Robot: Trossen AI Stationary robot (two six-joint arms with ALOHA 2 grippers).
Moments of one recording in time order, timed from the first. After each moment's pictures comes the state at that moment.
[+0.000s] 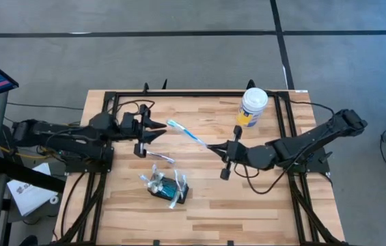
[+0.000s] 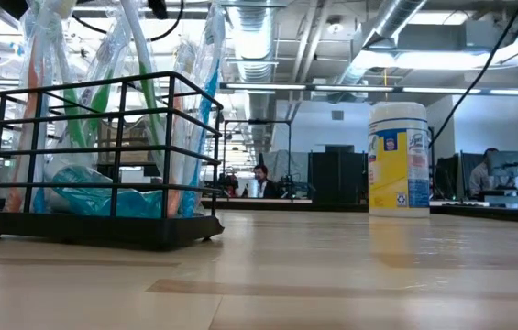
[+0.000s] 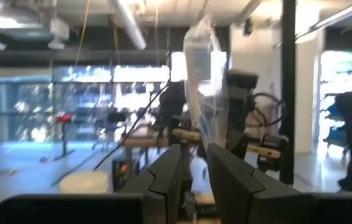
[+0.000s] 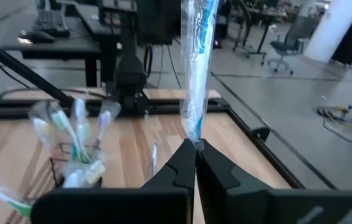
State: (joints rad) left arm 0.04 0.92 0.53 0.70 0.05 -0.01; right arm 0.41 1.32 1.03 0.02 0.74 0.02
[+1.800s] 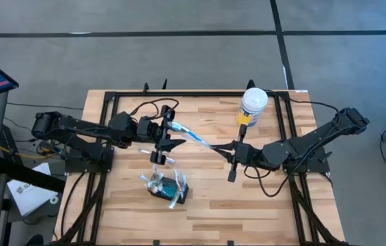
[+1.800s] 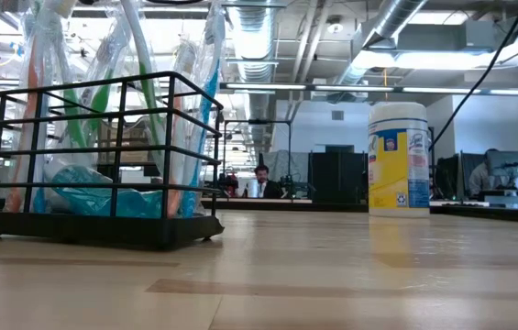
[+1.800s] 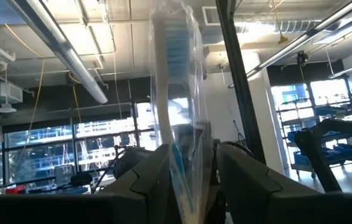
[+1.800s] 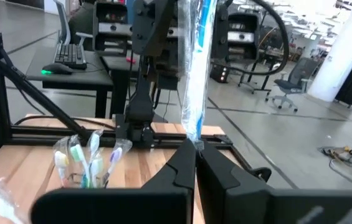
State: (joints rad) left arm -0.04 1.33 0.84 1.02 0.16 0.08; right arm 0.46 1.26 1.02 0.16 0.73 -0.15
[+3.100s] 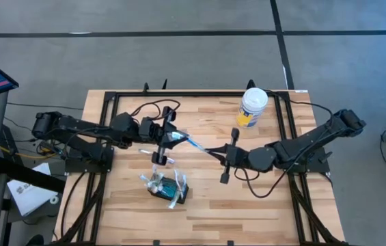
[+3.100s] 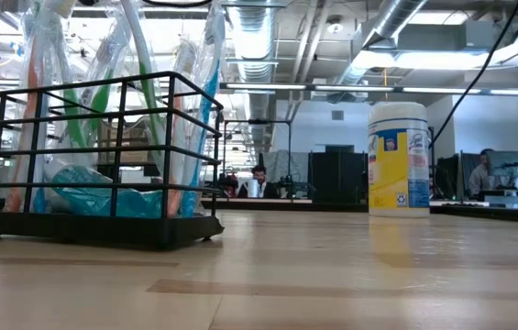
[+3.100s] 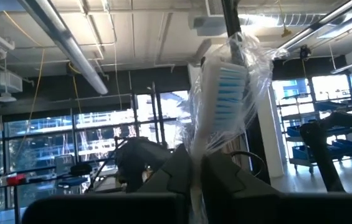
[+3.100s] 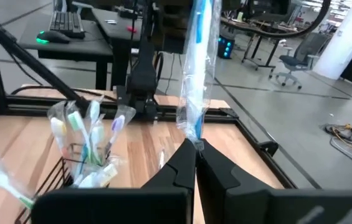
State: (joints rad) left arm -0.04 1.33 0.84 1.00 0.15 0.07; right arm 0.43 1.34 1.03 0.09 0.70 -0.06
